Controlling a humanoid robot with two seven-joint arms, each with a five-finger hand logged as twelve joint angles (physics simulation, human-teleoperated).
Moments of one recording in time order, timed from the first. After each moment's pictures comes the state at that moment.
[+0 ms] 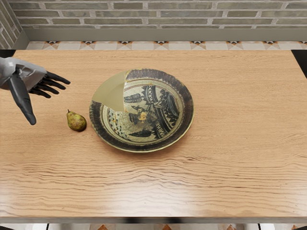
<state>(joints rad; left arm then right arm) -2.13 0.72 1.17 -1.34 -0.10 -0.61 -0.01 -0.04 0.00 -0.04 0.17 0.02 0.27 0.02</state>
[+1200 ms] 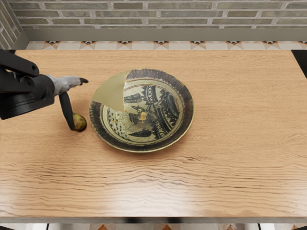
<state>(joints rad) -1.97 0.31 1.15 -1.52 -0.08 0.28 0.05 -0.04 0.00 -0.04 0.17 0.02 0.27 0.02</state>
